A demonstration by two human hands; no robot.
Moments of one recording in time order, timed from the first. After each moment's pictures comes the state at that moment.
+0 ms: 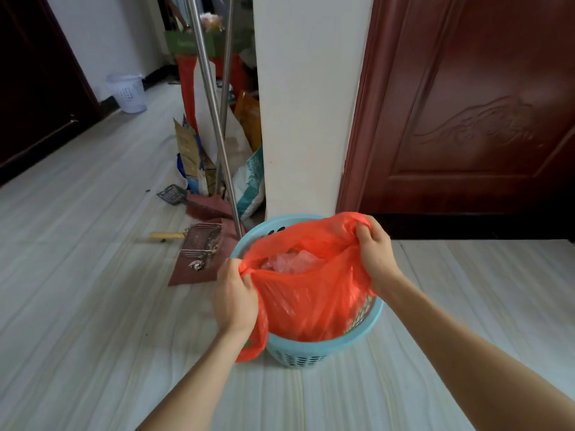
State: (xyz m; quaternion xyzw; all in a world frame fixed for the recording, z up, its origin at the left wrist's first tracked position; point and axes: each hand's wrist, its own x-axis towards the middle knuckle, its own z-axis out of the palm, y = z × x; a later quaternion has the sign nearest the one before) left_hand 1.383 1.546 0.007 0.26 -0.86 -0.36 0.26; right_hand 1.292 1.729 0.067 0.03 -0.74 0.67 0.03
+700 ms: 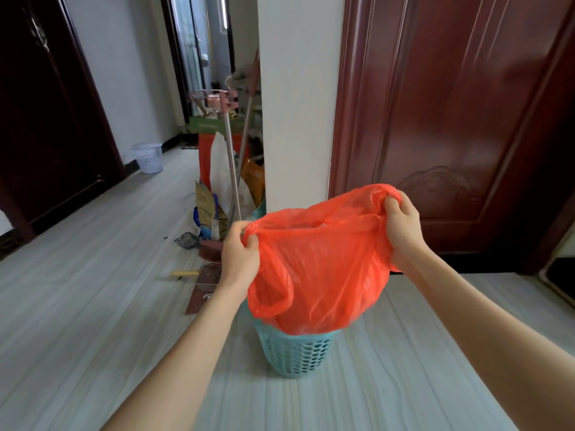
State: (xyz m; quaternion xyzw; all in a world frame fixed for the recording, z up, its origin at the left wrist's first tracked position) left_hand 1.462 1.573 0.214 0.14 -0.76 -0.55 0.30; right_hand 1.391 1.789 0.258 0.02 -0.68 0.72 0.15
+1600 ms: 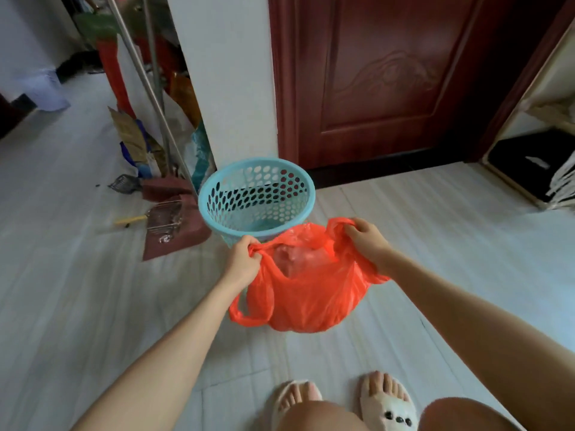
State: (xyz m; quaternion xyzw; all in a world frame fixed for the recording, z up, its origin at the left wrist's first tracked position) left_hand 1.470 1.617 0.052 0.11 -0.90 -0.42 0.00; right_hand 1.440 1.843 0.074 -0.07 -0.83 0.54 -0.10
